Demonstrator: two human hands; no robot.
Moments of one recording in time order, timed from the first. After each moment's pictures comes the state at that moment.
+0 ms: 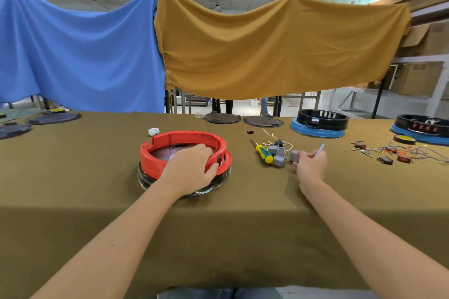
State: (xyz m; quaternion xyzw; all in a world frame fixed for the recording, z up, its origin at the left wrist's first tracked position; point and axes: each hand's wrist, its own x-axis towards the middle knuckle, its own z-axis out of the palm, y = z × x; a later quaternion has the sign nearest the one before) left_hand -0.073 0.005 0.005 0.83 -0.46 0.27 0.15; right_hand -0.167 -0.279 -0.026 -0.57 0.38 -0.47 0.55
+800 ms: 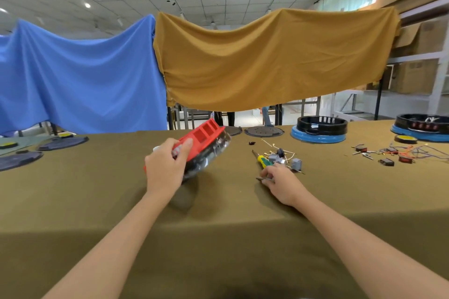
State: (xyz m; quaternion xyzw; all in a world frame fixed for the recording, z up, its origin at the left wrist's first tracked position) left_hand -0.070 0.031 0.033 0.76 -0.27 0.33 0.48; right_hand -0.167 -0.243 -0.029 -0.95 0.13 -0.23 0.16
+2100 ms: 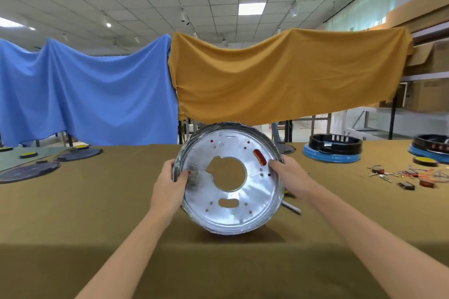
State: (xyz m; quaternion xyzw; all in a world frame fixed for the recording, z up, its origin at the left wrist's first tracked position) left_hand -0.069 0.059 0.033 0.75 -0.19 0.11 0.62; right_hand -0.172 -0.199 0.055 -0.82 0.14 -0.24 0.50
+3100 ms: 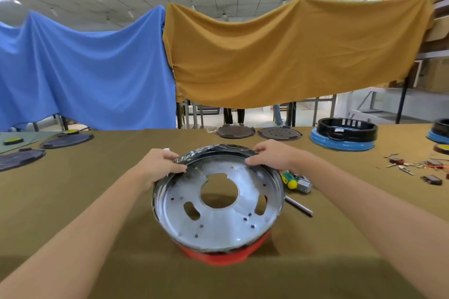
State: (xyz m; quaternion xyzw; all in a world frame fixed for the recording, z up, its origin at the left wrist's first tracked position) left_hand 0.010 0.049 0.066 0.84 -0.16 -0.09 0.52; right_hand -0.100 -0.215 0.080 -0.94 0.14 -0.04 0.32
